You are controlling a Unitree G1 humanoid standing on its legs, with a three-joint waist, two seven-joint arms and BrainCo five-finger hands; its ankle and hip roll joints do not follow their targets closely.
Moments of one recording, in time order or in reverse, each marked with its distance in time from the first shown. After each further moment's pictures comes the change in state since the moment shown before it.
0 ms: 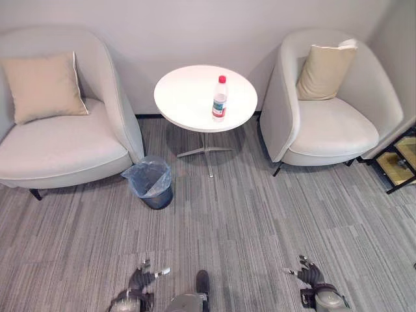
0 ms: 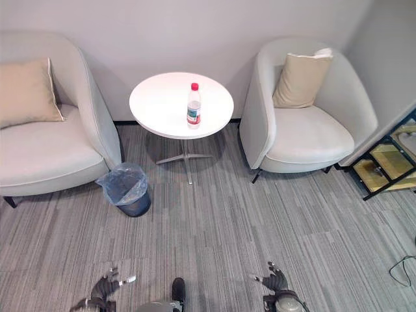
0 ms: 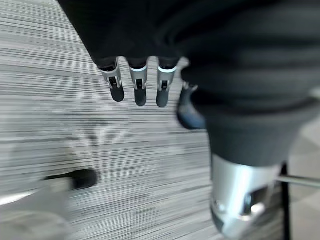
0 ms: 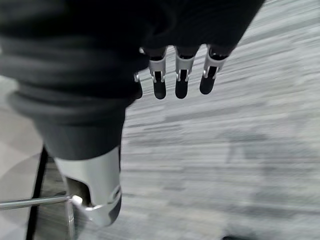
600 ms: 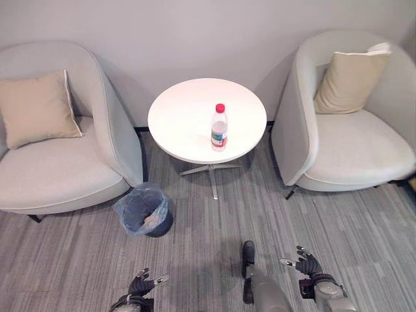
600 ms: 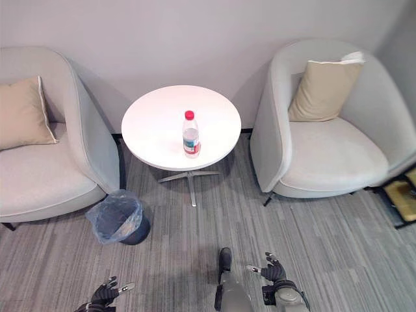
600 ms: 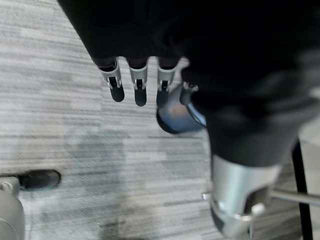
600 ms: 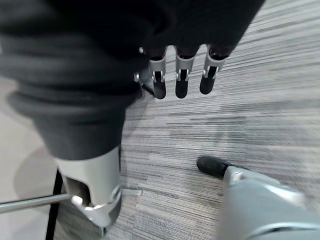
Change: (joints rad) left arm -0.001 -0.077 0.000 0.149 0.029 0.005 0.000; right arm -0.012 -0.051 -0.003 0.001 -0.021 0.028 0.017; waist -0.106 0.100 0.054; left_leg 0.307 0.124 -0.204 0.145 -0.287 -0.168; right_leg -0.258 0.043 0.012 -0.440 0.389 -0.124
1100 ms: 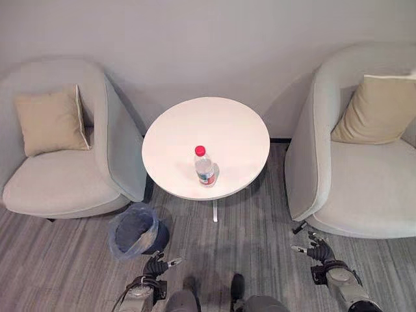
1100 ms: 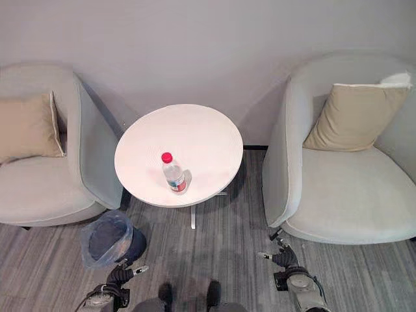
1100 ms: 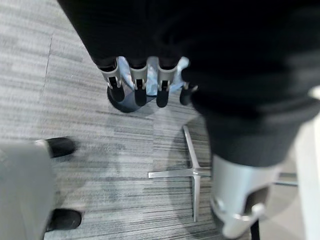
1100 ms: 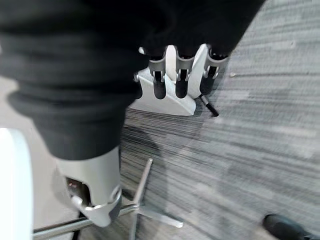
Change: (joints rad) left arm -0.025 -0.002 -0.029 -0.038 -0.002 0.007 -0.004; right arm -0.039 -0.066 0.015 -0.016 0.001 -0.005 -0.005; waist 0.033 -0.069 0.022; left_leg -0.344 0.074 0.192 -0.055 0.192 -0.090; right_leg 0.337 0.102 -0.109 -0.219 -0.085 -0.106
